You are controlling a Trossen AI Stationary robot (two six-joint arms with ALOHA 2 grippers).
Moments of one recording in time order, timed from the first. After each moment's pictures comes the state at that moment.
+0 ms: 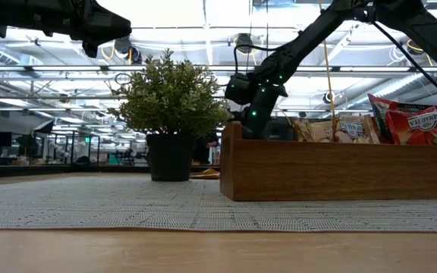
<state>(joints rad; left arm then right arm) 0.17 0.56 0.40 0.19 -0.05 -0.05 -0.59 2.09 1.52 -0.51 -0.11 -0.09</state>
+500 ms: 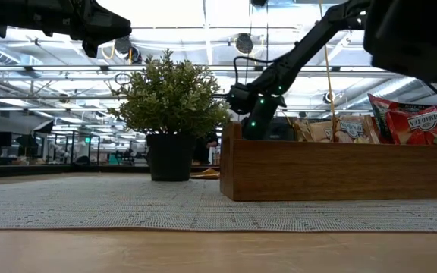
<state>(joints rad) 0.17 0.56 0.40 0.19 -0.05 -0.05 -0.62 2.16 1.52 -0.44 -0.11 -0.10</state>
